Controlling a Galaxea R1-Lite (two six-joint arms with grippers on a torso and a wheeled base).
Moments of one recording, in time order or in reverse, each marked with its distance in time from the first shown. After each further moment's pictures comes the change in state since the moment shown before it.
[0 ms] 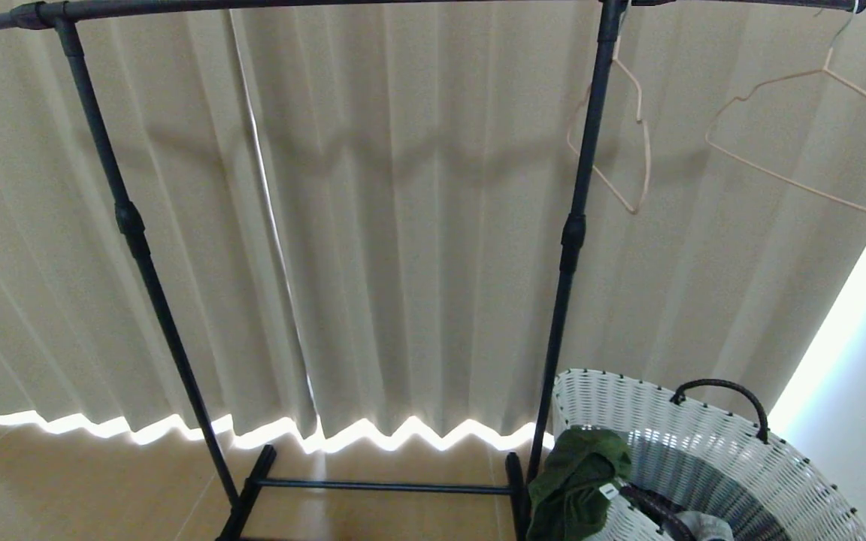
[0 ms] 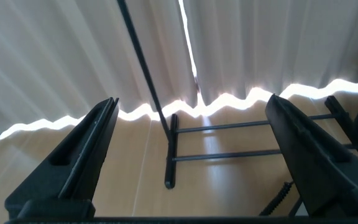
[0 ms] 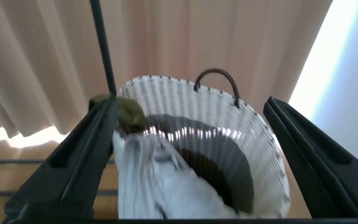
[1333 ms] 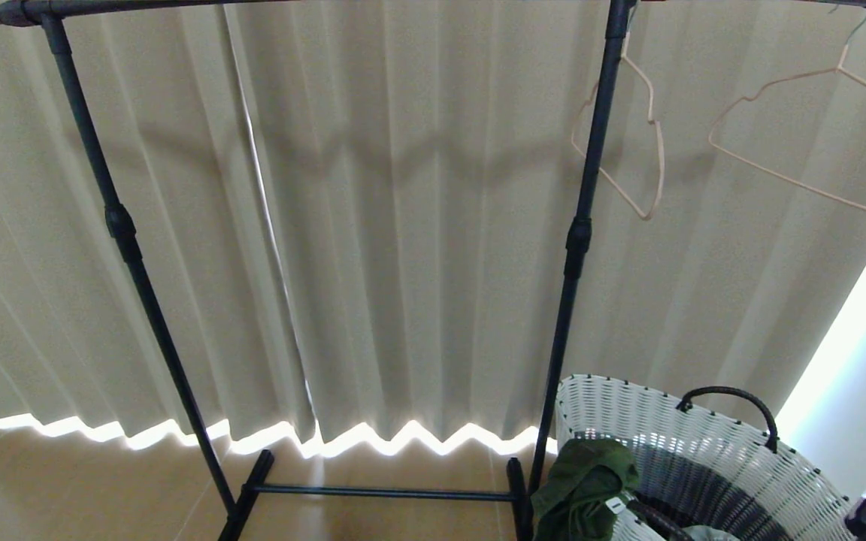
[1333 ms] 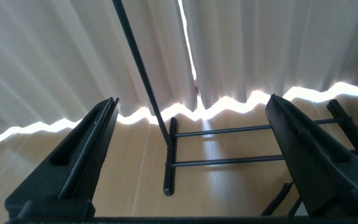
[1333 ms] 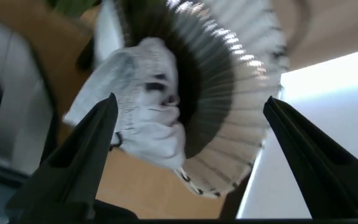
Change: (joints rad) left arm 0.001 0.000 -0.001 0.000 -0.002 -0.002; right arm 0.126 0.987 -0.152 -0.053 0.021 -0.523
